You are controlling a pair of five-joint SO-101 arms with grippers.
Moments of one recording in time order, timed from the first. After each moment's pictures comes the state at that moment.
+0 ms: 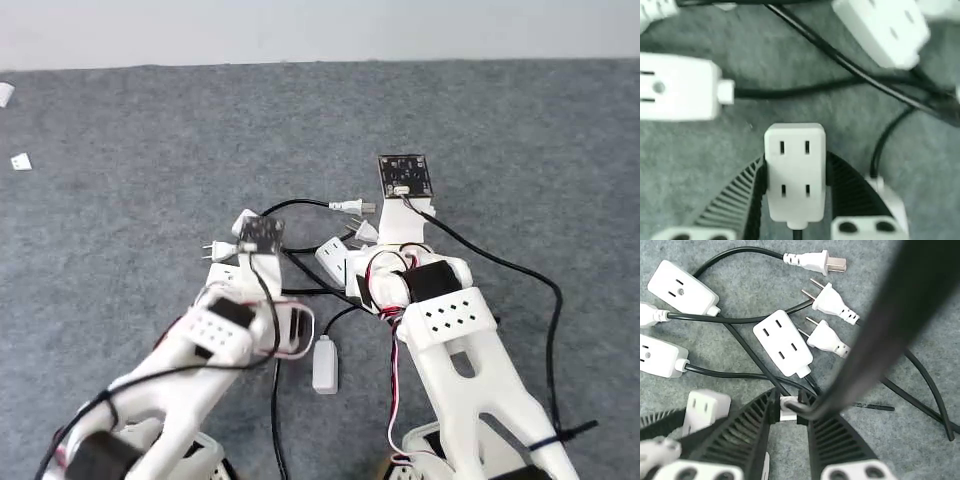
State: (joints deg) left arm 22.7 -17.2 59.5 44.5 26.9; right arm -20.8 -31.4 43.7 56.4 -14.6
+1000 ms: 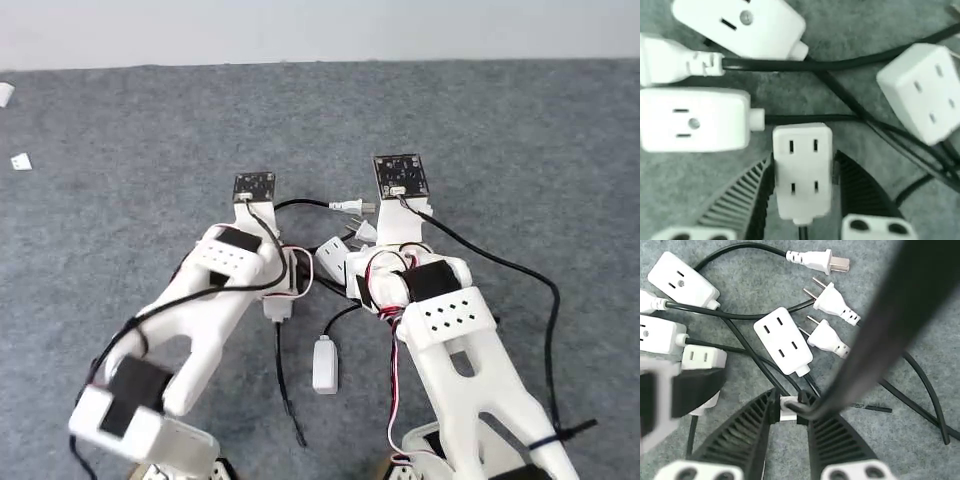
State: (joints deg) left arm 15.9 -0.5 36.2 56.9 25.5; right arm -20.8 -31.2 43.7 56.4 -12.5
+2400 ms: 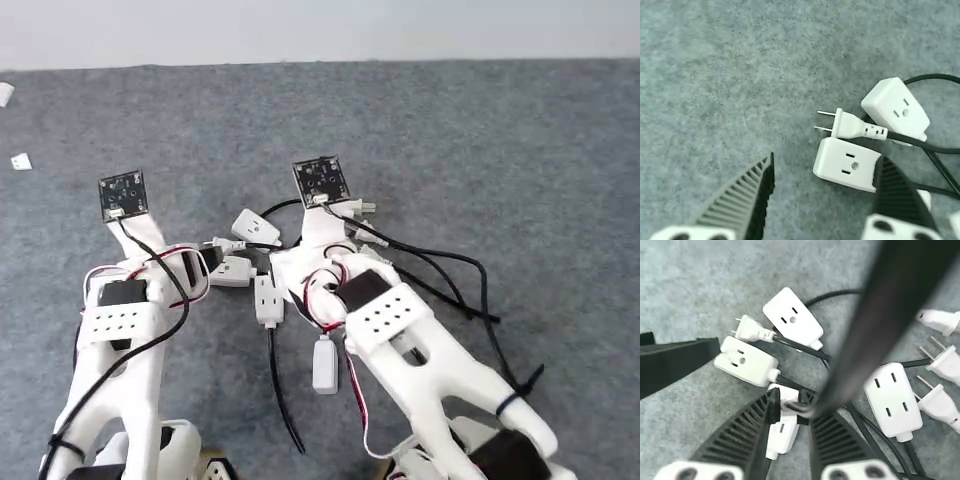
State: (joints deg) left arm -10.1 -28.5 58.4 41.3 13.1; right arm -37.1 -21.5 43.3 34.8 -18.8
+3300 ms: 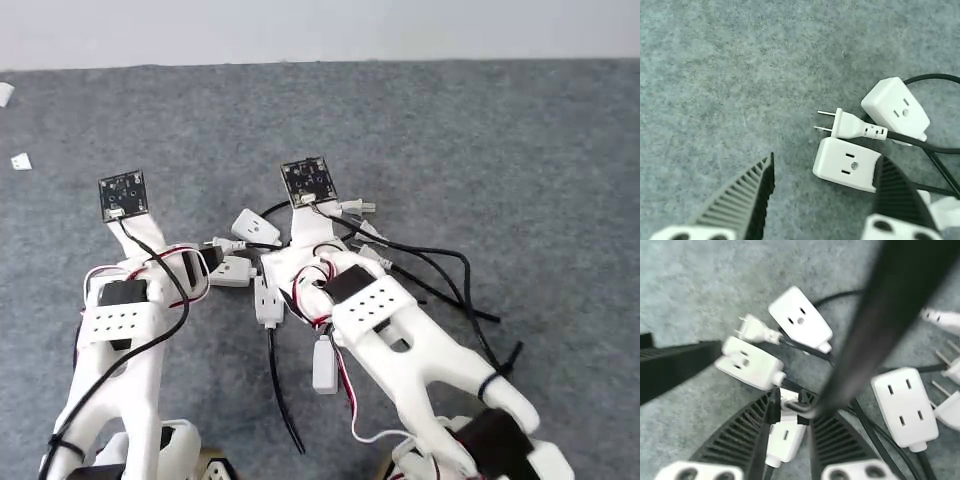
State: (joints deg) left arm -10.1 -28.5 58.4 41.3 13.1; right arm -38.2 -13.5 41.1 31.7 -18.8
